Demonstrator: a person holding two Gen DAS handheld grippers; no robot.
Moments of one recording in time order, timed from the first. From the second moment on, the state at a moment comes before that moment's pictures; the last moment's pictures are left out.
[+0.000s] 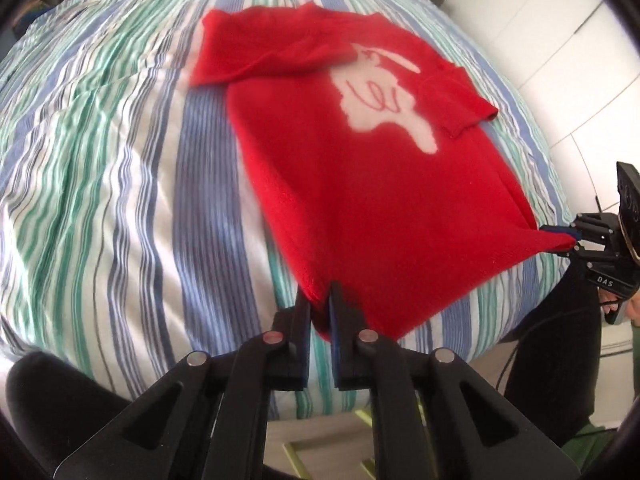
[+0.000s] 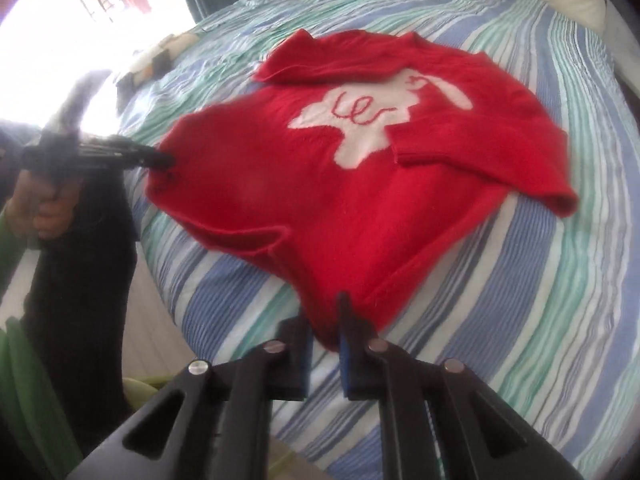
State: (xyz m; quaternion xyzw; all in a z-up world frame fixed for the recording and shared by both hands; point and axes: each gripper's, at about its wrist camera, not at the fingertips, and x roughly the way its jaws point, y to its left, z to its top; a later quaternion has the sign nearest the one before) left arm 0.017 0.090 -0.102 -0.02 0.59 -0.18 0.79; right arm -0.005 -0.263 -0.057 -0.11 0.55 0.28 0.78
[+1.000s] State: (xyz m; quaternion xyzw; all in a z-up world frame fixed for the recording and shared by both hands) left arm 0.019 0.106 -0.138 -0.09 0.63 -0.10 0.77; right arm -0.027 -0.302 -0.147 0.28 0.58 0.14 0.75
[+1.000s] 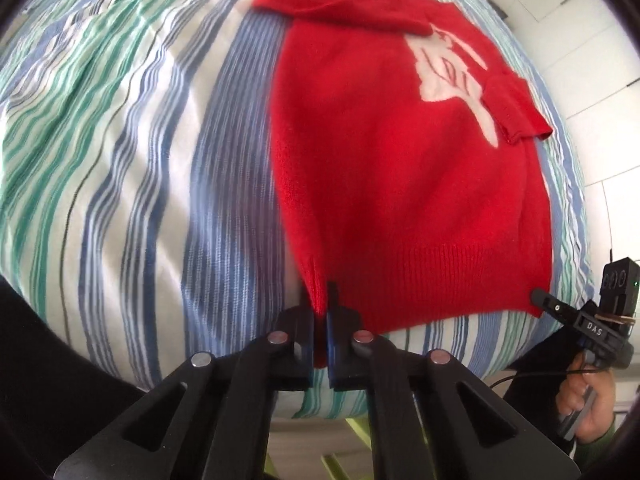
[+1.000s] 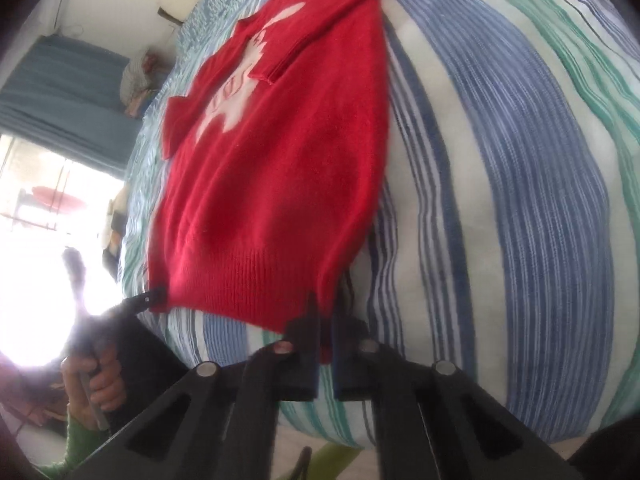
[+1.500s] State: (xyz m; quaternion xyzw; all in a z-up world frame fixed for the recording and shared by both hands) left arm 0.008 0.074 -0.164 0.05 0.62 -0.06 0.78; right arm -0.032 -0.307 -0.147 0.08 0.61 0.05 0.79
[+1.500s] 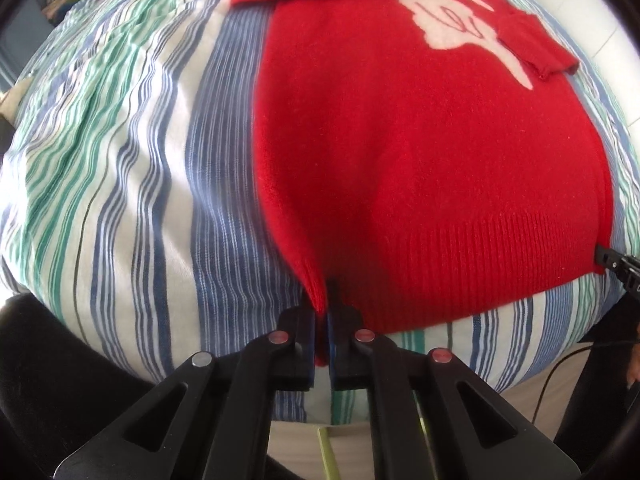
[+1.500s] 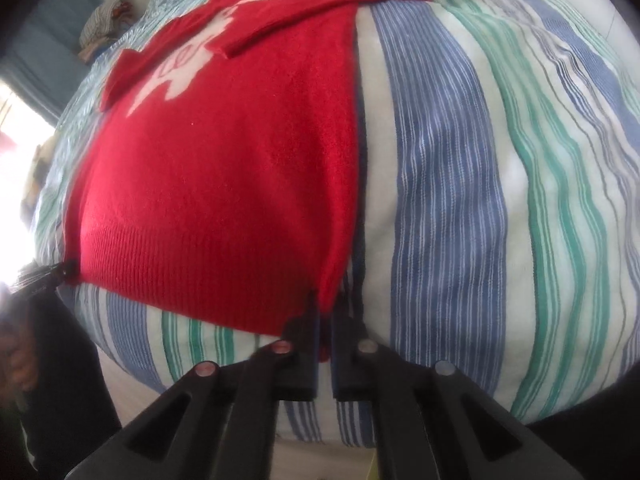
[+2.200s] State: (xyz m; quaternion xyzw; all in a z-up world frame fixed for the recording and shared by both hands) left arm -0.001 0.128 -0.062 -0.04 0.53 0.03 0.84; right arm 0.110 -0.208 -0.075 -0.21 0.47 0.21 0.83
